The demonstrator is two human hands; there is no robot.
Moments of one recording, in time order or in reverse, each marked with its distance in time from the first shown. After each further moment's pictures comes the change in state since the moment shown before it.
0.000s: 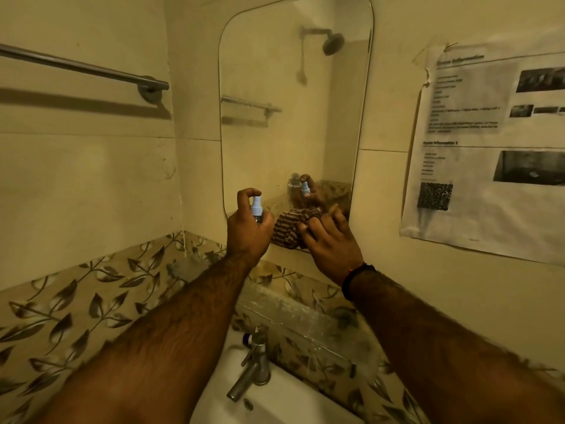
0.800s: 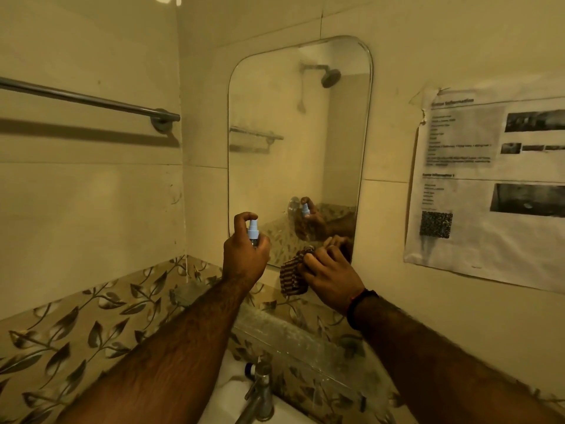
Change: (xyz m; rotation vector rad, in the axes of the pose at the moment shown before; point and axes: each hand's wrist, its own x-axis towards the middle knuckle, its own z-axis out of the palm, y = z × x) left_hand 0.010 -0.004 -0.023 -0.028 -0.025 -0.015; right_hand 0.005 -0.005 -0.007 0.028 -0.087 -0.185
